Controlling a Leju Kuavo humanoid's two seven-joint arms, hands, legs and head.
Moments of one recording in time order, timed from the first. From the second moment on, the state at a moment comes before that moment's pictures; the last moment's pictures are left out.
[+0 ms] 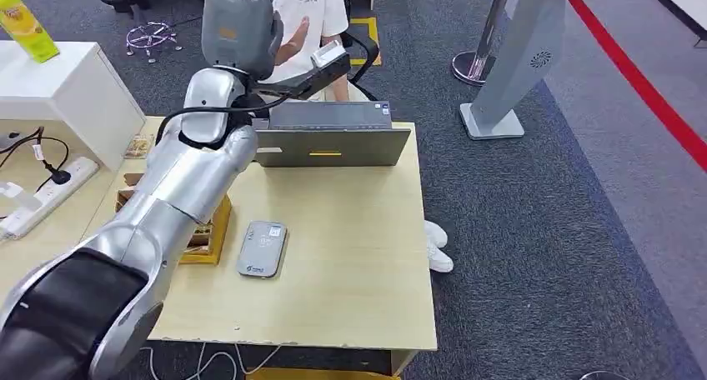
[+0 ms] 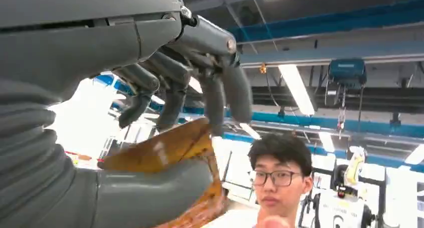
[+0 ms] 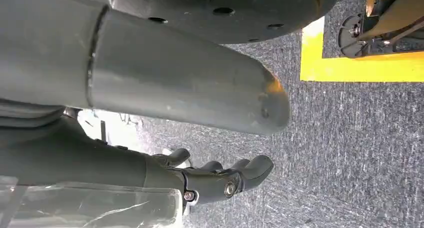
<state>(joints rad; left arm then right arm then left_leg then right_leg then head) -1.13 -0.16 -0.49 -0.59 -1.32 0.45 0.07 -0.10 0.26 -1.03 -0.19 1.37 -0.36 0.25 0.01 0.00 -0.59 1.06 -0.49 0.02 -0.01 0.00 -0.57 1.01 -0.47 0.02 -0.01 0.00</state>
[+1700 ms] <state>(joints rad) -0.17 0.39 -0.40 -1.27 -1.16 0.52 -0.23 -0.10 0.26 -1.11 -0.19 1.24 -0.36 0.20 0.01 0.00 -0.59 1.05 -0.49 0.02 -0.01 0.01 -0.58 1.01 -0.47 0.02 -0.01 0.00</state>
